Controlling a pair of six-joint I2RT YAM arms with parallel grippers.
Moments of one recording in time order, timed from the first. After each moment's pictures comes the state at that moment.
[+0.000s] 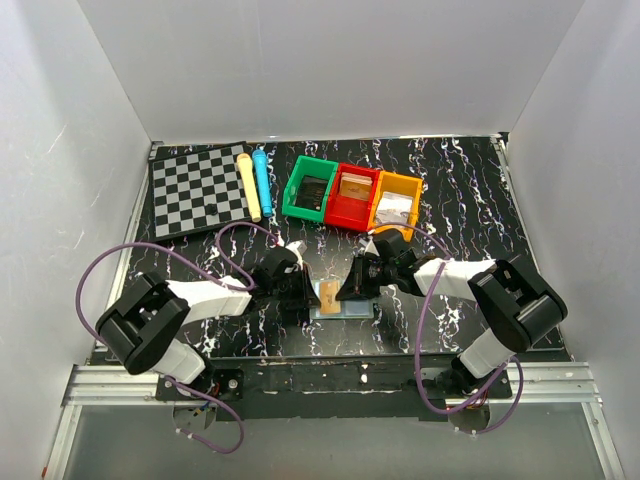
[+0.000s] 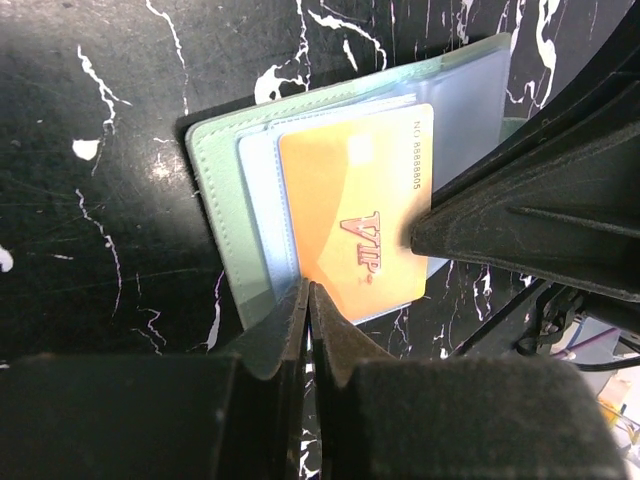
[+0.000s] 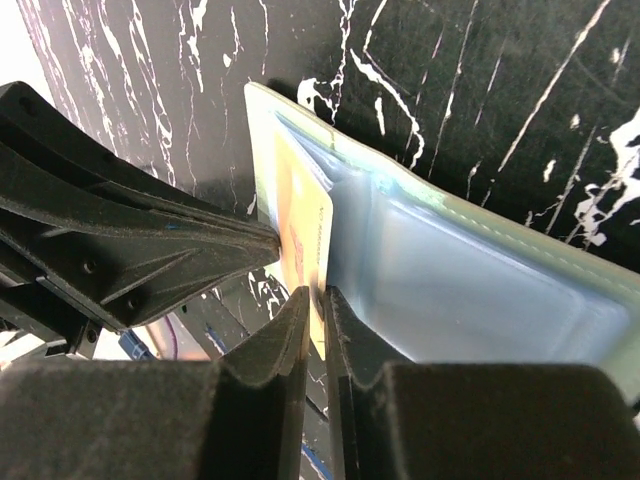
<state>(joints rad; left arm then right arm) -0.76 1.48 0.55 0.13 0.22 -0.80 0.65 1.57 0.62 0.12 -0.53 0.84</state>
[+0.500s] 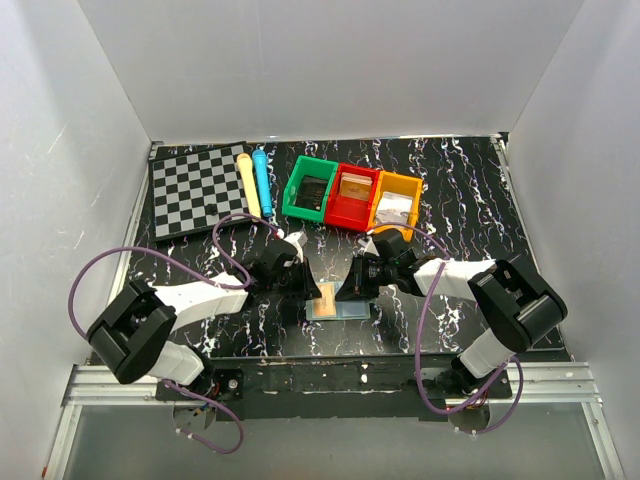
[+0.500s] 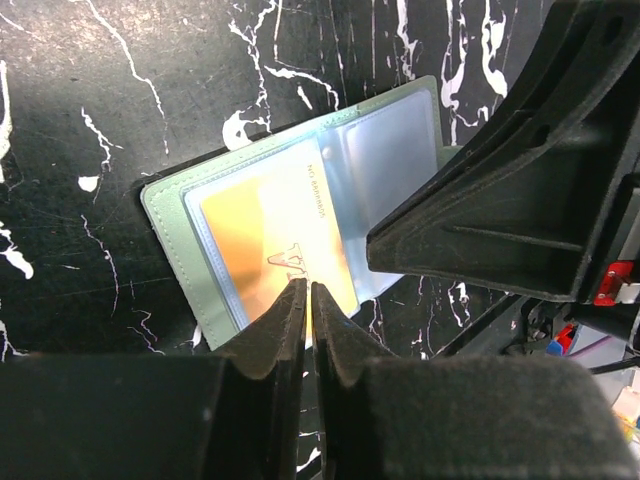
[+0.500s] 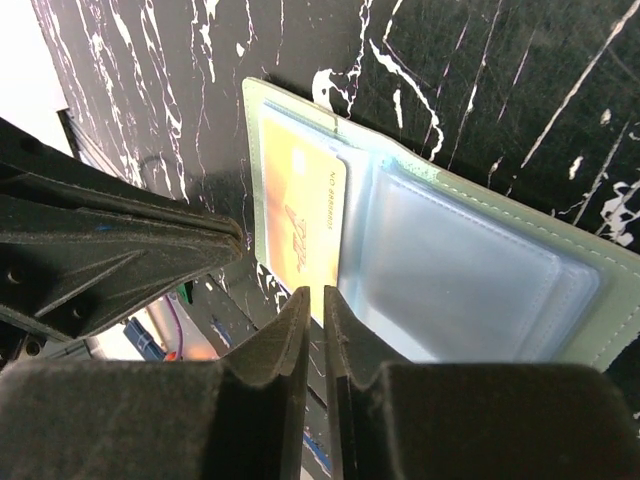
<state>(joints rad) -0.76 1.40 0.61 0.04 0.19 -0.75 0.65 1.57 0.62 0.13 -0.56 0.84</state>
